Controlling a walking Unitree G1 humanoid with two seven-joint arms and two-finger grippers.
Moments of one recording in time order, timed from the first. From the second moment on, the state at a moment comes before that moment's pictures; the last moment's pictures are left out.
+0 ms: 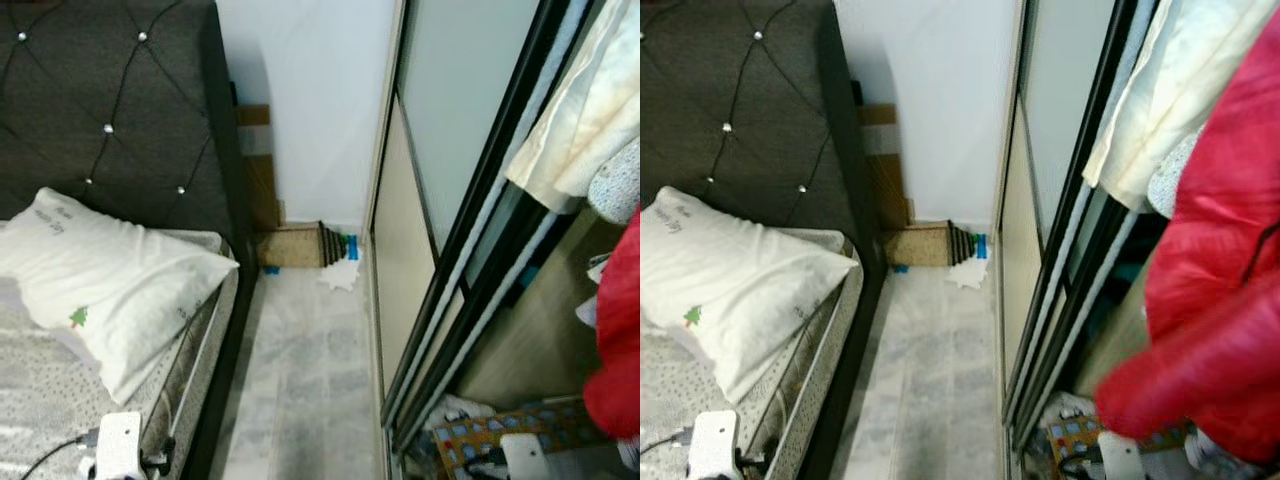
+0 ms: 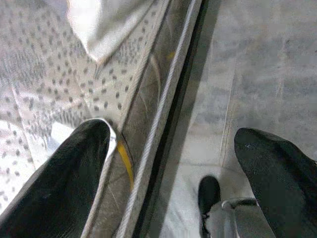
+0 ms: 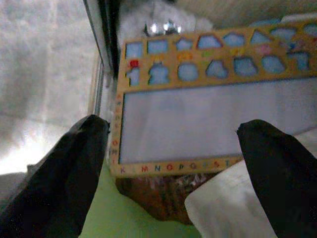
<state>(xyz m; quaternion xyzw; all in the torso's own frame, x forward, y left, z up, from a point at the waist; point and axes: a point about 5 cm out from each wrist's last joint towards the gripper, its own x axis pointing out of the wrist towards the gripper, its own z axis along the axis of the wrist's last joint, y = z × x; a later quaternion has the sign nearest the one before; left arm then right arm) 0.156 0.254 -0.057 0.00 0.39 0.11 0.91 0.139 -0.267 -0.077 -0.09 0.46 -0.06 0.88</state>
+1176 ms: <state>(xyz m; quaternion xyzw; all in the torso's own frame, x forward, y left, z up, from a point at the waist) 0.158 0.221 -0.090 0.02 0.51 0.04 0.86 0.153 -0.252 -0.084 -0.14 0.50 -0.04 0.85</state>
